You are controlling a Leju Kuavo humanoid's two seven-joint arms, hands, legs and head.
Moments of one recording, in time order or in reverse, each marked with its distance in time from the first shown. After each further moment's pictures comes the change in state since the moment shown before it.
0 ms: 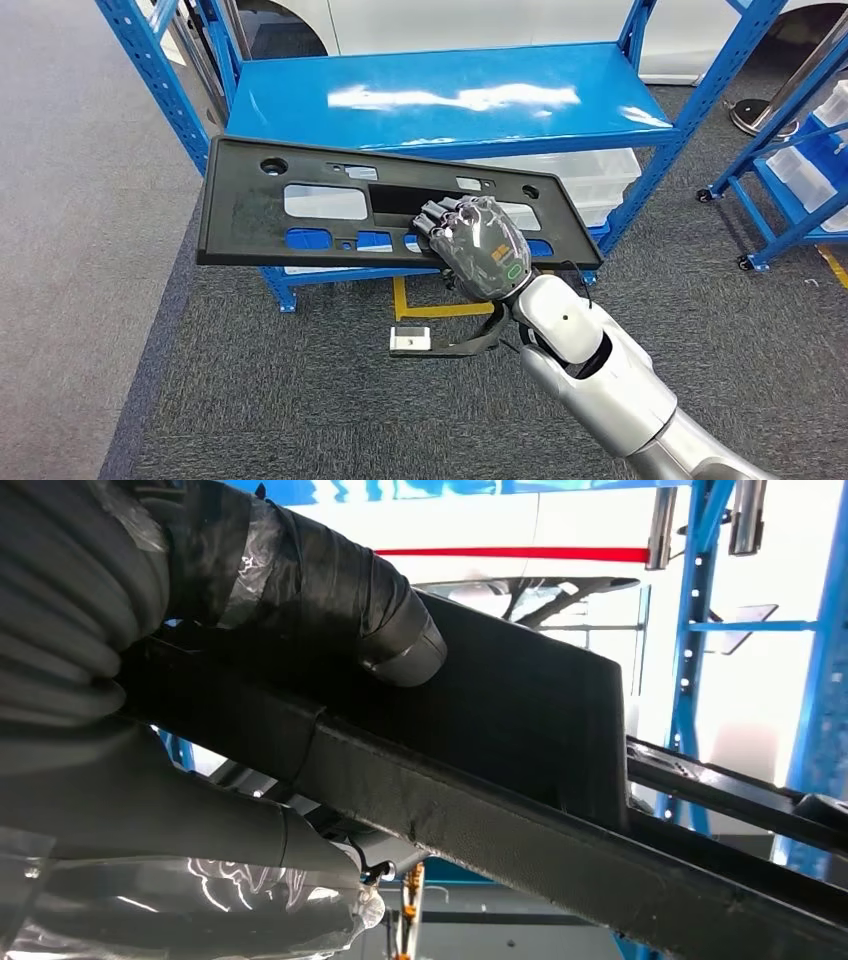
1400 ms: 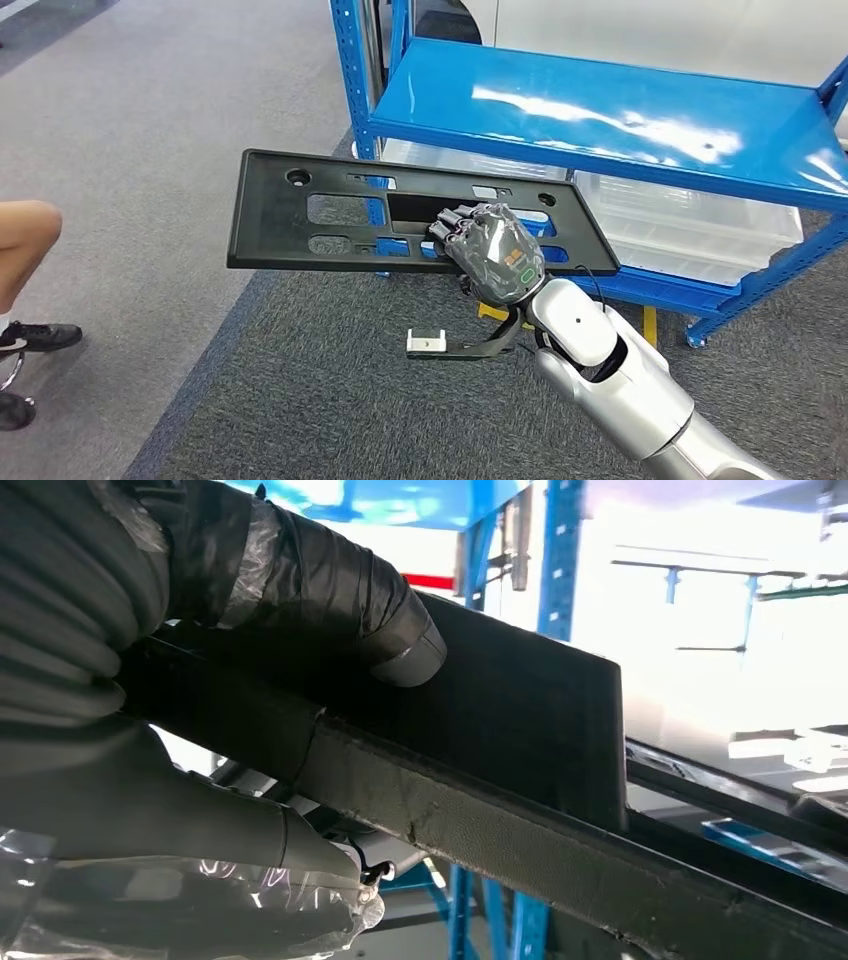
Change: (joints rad) left arm -0.006 -0.009 -0.017 0.003 0.026 -0.003 -0.037; right arm 0.009 -0.058 0.008 -0.012 0.000 0.033 0.009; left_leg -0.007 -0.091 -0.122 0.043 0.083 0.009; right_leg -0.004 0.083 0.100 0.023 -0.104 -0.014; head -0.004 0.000
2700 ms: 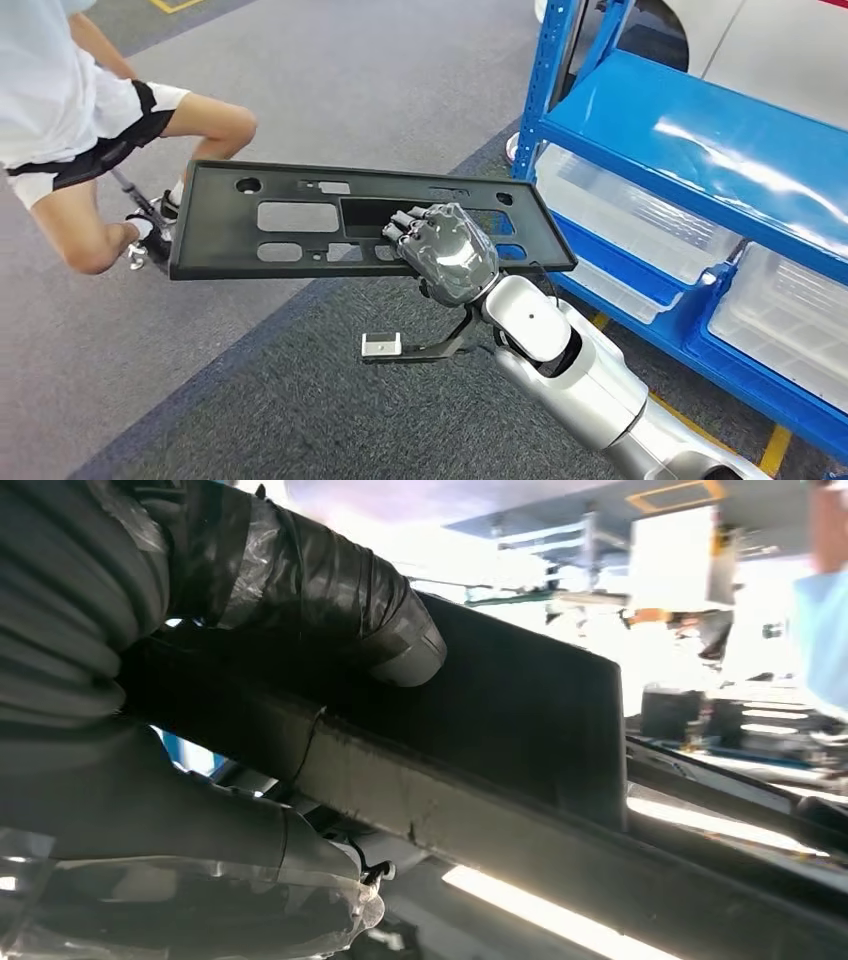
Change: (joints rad) left arm 0.005 0.011 -0.026 0.007 -0.004 -0.009 -0.020; right arm -0.029 0.110 0.050 0.076 0.022 0.003 0.017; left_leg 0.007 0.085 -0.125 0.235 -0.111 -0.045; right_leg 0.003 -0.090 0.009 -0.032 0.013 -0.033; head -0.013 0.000
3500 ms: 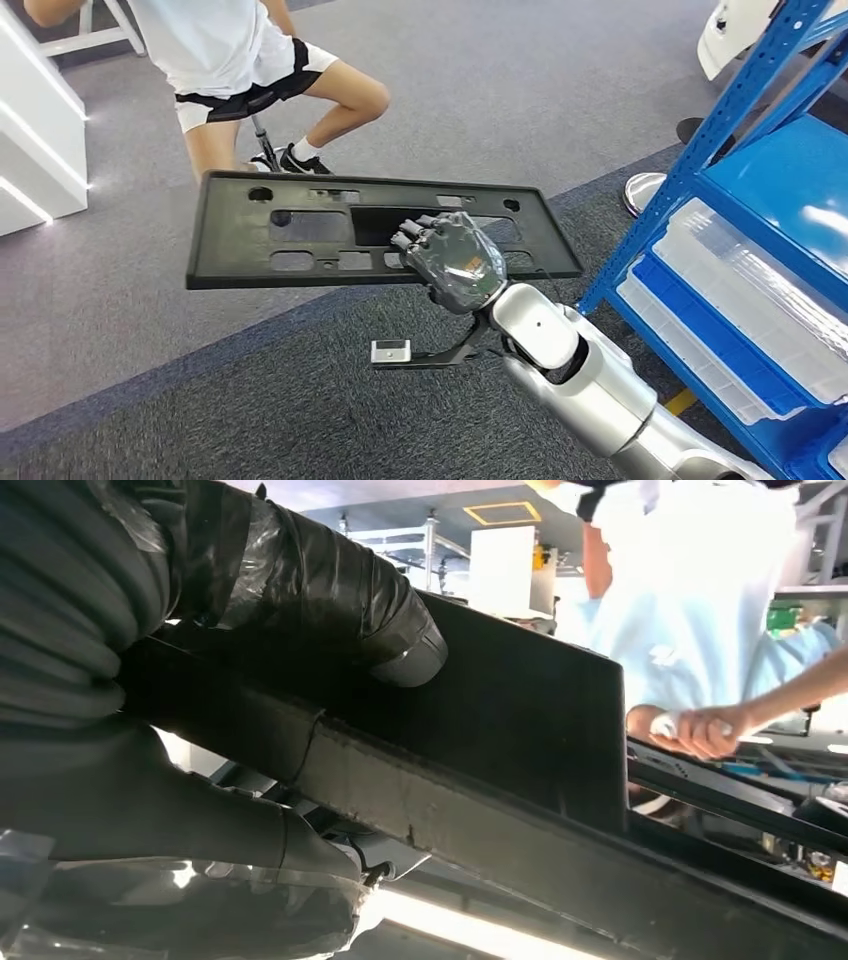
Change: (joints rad) left arm -0.002 -0.002 -0.035 0.004 -0.008 0.001 -0.003; right arm 0.021 -0.064 0.007 -0.017 0.009 -0.029 0.010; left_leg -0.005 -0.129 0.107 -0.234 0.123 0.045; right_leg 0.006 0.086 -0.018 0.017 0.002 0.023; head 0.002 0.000
